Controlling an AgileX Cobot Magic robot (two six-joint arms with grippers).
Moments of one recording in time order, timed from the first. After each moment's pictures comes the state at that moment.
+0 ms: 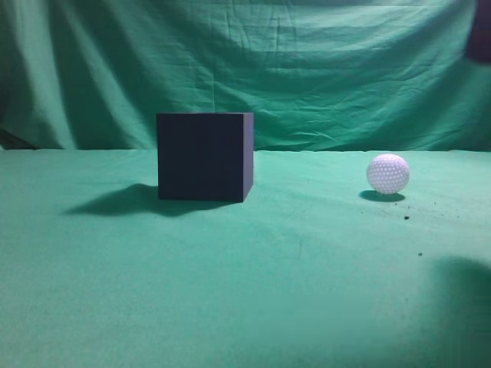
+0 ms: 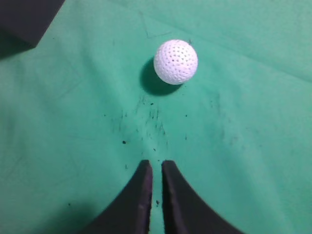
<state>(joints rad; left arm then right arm) -0.10 -0.02 0.02 0.09 0.36 -0.03 0.31 1.34 -0.89 0.22 0.75 -0.27</state>
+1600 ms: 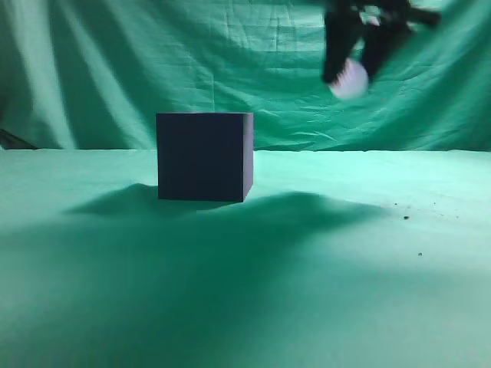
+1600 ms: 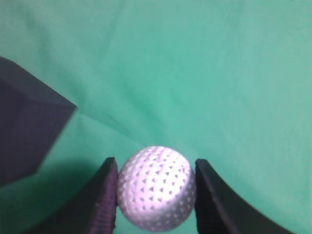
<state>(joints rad) -0.10 -0.02 0.02 0.09 0.36 -0.03 0.37 1.88 -1.55 0.16 0.94 -0.22</state>
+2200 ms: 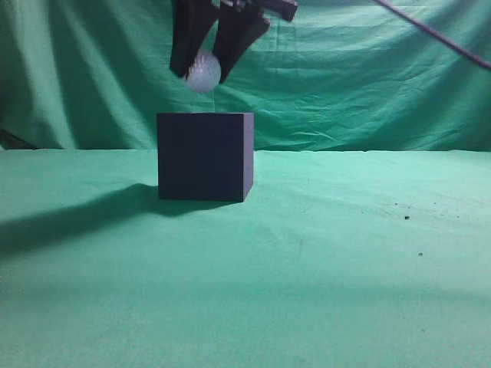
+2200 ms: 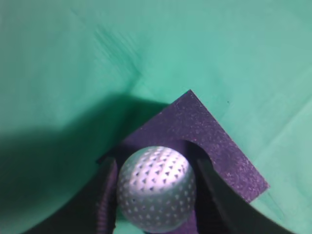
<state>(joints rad) -0.10 -0.02 0.02 0.09 0.36 -0.03 0.69 1.95 -1.66 0.18 0.86 -0.23</state>
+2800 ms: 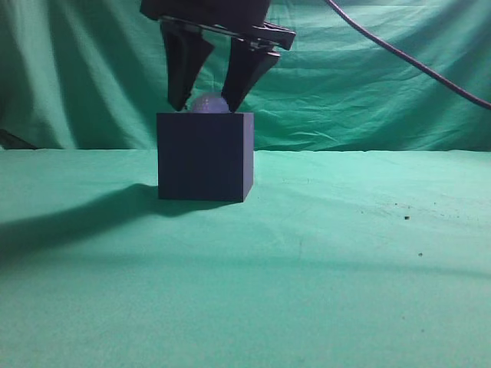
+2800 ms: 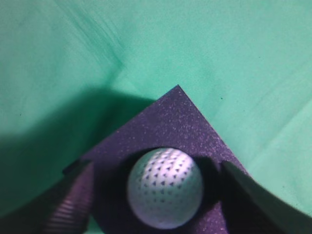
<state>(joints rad) -0.10 -0.02 0.02 0.09 0.36 -0.03 0.69 2.02 -1.66 0.14 0.83 -0.24</state>
